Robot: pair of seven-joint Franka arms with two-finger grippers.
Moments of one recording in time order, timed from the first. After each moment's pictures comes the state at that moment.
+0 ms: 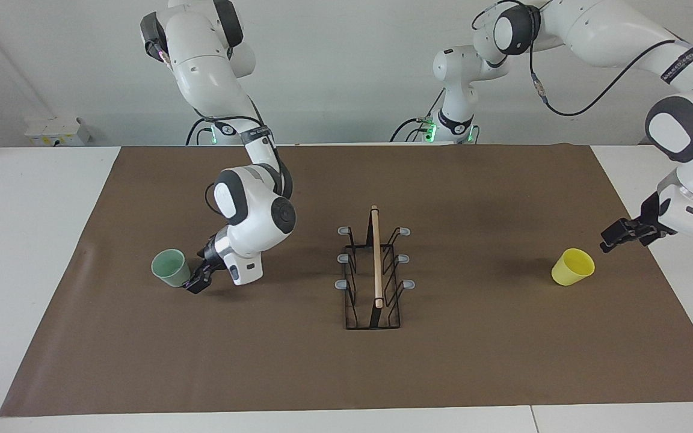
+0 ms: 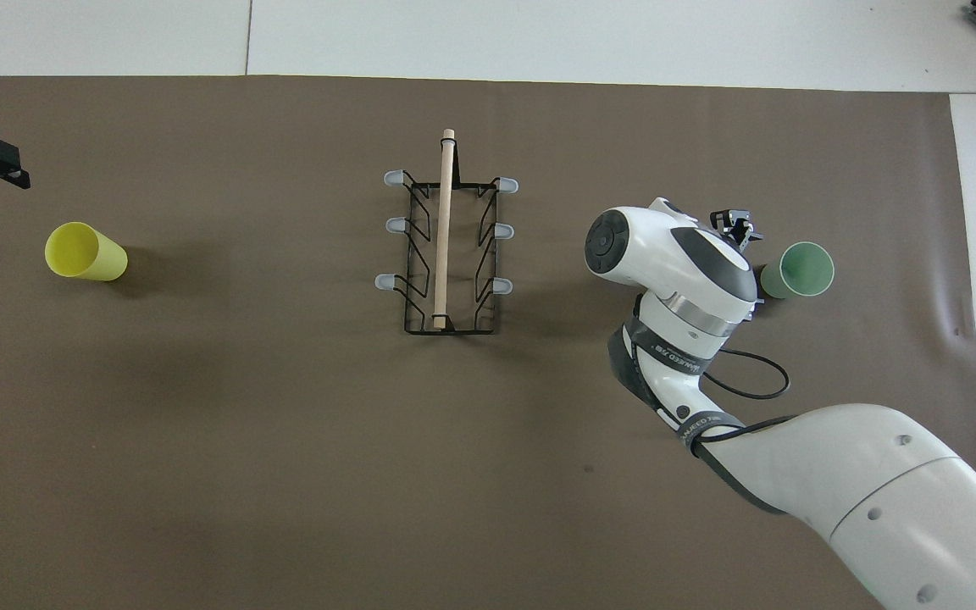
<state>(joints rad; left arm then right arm) 0.14 0.62 0.14 -1.14 -0.14 1.73 -0.03 0.19 0.53 0.13 -1.80 -1.04 1.82 -0.76</state>
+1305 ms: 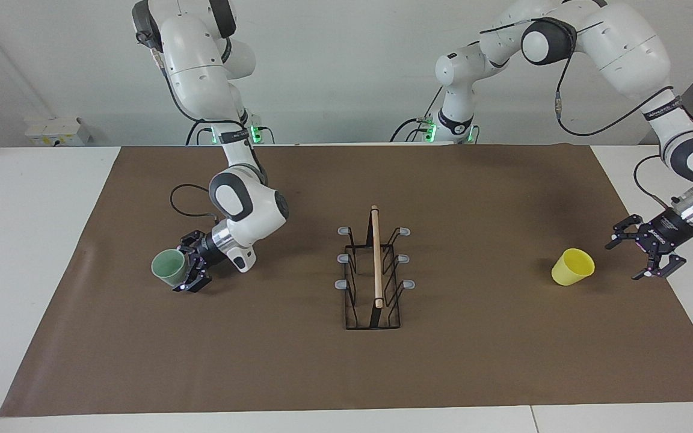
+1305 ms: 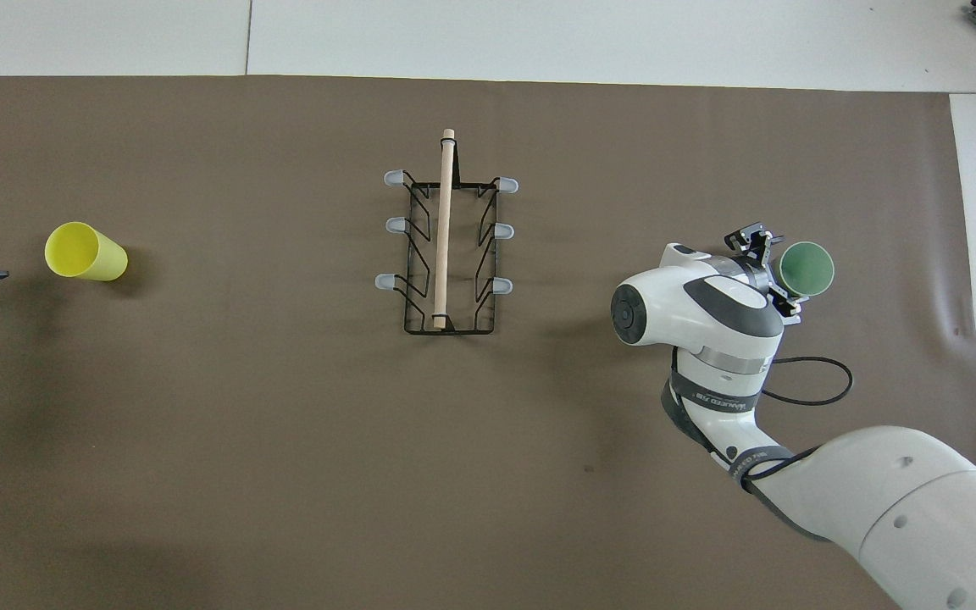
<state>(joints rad) 0.34 0.54 0.17 -1.52 -0.67 1.90 -0.93 0.13 0.47 0.13 -1.97 -1.30 1.93 -0.77</state>
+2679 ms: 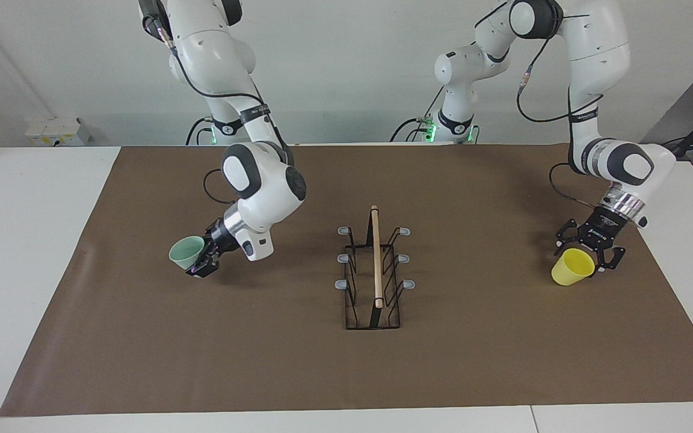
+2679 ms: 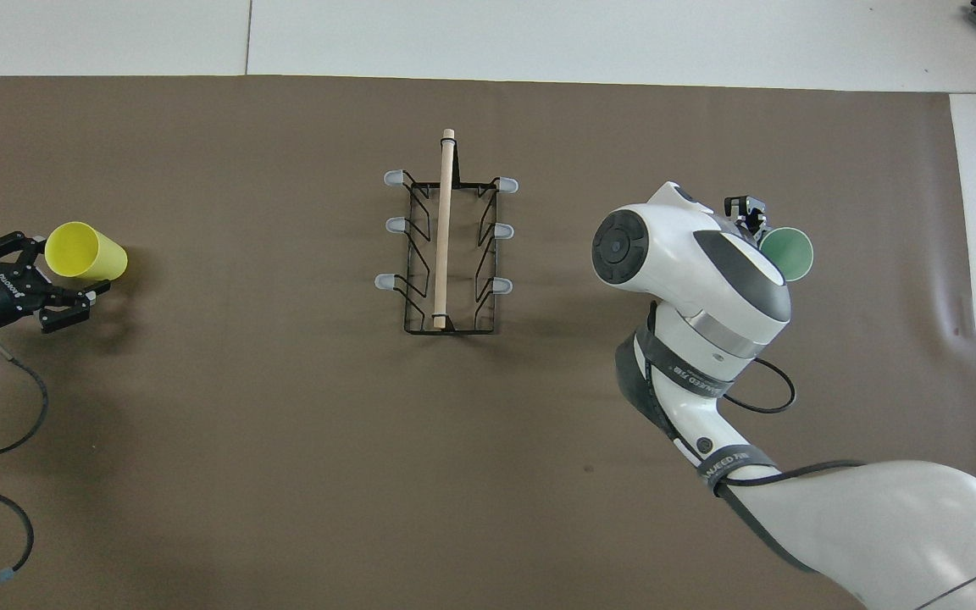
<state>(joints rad) 0.23 0.37 0.15 -2.02 -1.30 2.28 -0.93 0.20 0.36 0.15 -1.77 -0.87 1.81 -0.72</state>
